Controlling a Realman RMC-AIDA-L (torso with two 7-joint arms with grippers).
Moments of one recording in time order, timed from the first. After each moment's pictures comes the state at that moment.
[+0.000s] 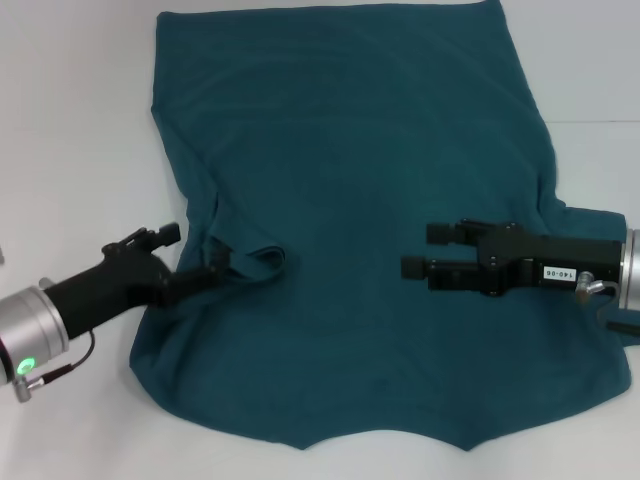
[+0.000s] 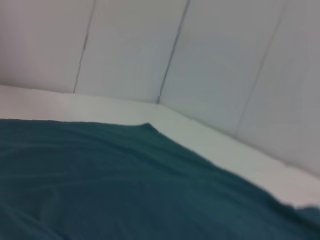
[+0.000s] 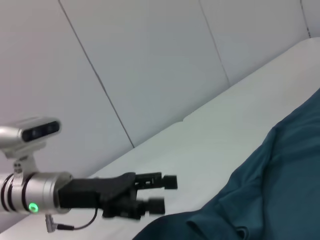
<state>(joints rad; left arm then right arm) -0.49 -2.16 0.41 0.51 1.94 1.28 -1.18 0.61 2.08 -0.67 -0.57 -1.98 -1.49 1.55</state>
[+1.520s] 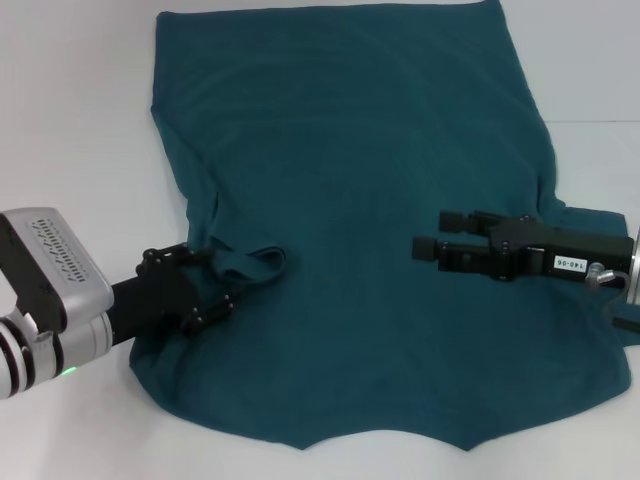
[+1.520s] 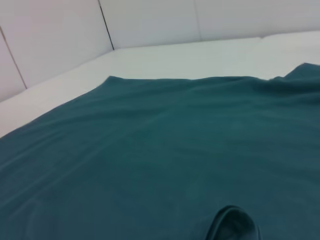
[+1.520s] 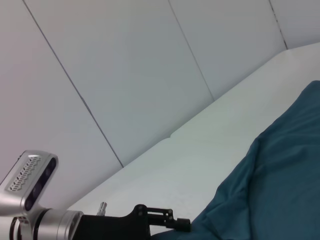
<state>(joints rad) -0.53 -2.18 0.57 0.46 1.96 1.05 -0.72 0.60 2.08 -0.60 -0.56 -1.97 -1.49 1.57</state>
